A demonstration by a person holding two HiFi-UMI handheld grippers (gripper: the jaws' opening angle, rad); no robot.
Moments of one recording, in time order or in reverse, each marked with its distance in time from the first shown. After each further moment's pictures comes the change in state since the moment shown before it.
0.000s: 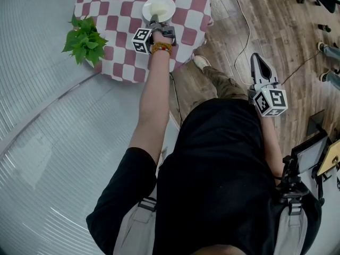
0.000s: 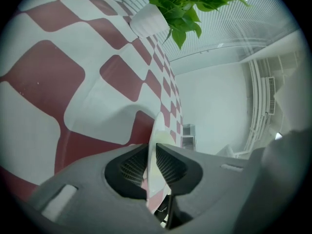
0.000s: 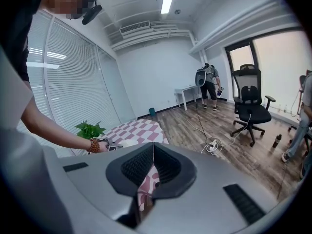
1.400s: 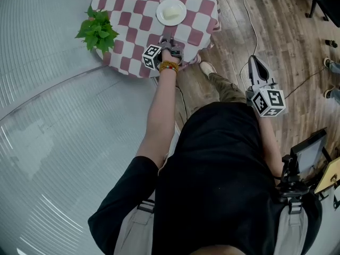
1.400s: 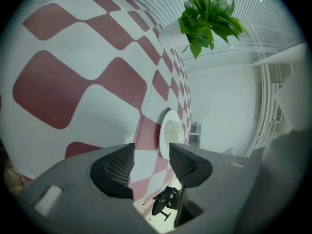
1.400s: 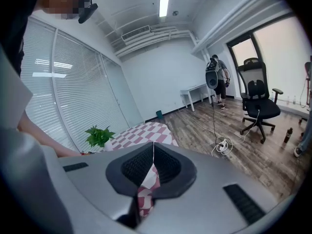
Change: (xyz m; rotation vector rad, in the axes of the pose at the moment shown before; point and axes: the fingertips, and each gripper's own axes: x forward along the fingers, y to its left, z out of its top) left arm -0.080 0.069 -0.022 -0.092 0.082 0.091; right arm 0.001 0.017 -0.008 0.028 -0.036 0.102
